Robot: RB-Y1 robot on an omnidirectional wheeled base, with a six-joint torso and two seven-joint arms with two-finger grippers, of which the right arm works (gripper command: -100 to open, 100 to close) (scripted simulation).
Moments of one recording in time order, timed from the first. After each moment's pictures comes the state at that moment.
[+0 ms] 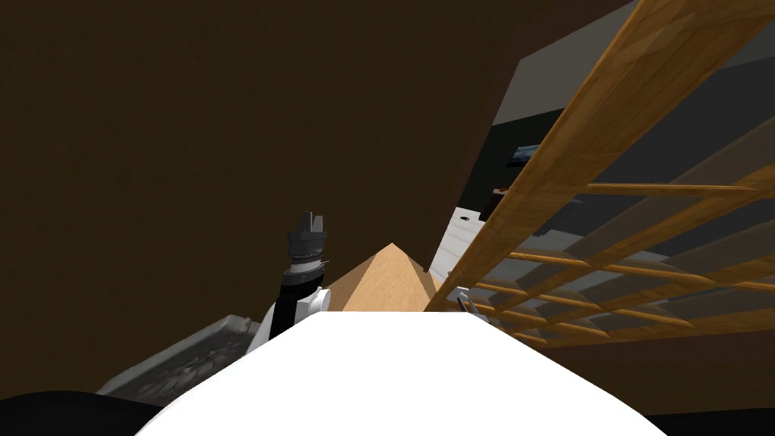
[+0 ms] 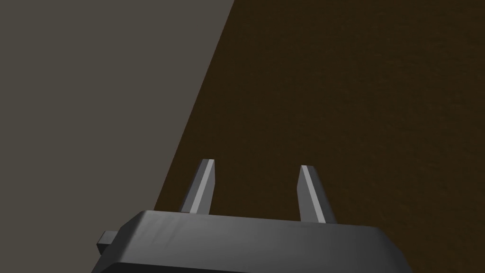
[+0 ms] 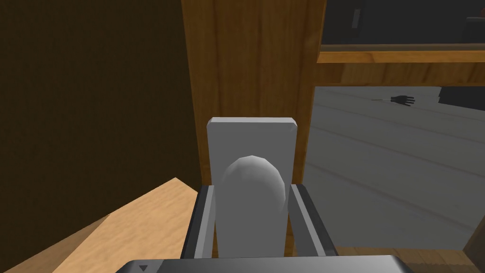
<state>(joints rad) 0.36 -0.60 0.68 -0.91 -0.89 -1.25 -1.54</state>
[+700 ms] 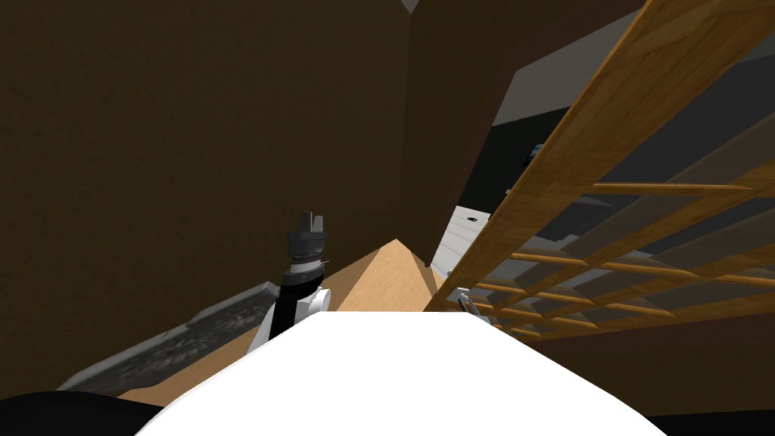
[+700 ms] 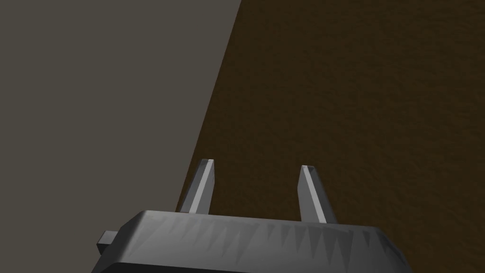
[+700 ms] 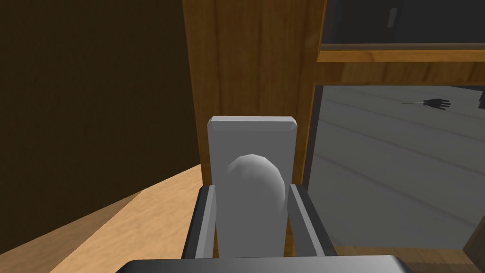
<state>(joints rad) 0.34 -0.62 0.72 -0.87 -0.88 -1.28 -1.58</state>
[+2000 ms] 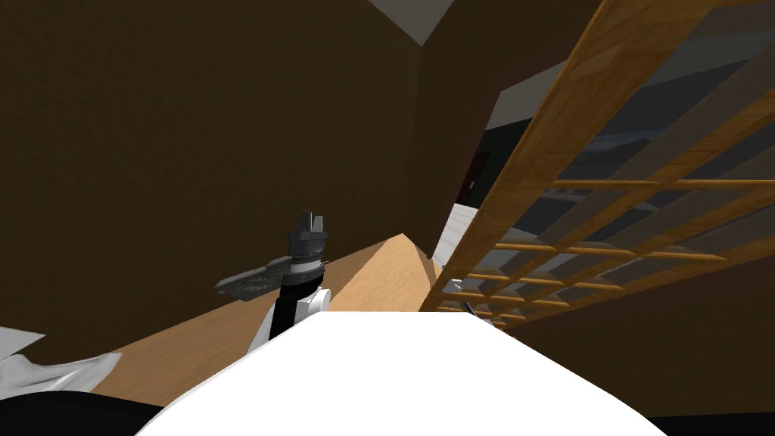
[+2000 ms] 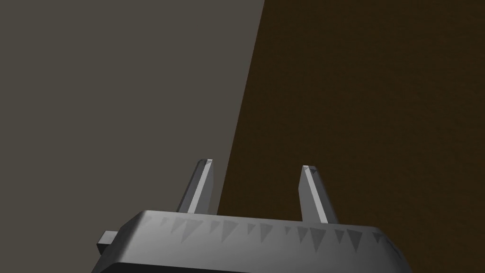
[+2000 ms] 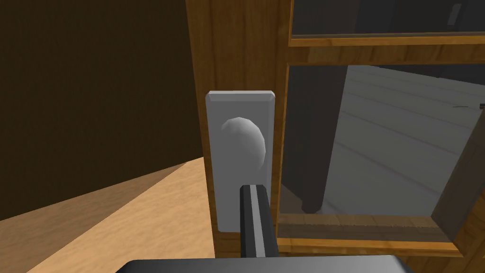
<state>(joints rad) 0.32 -0.64 0.77 -0.79 -0.86 -1.35 -1.65</state>
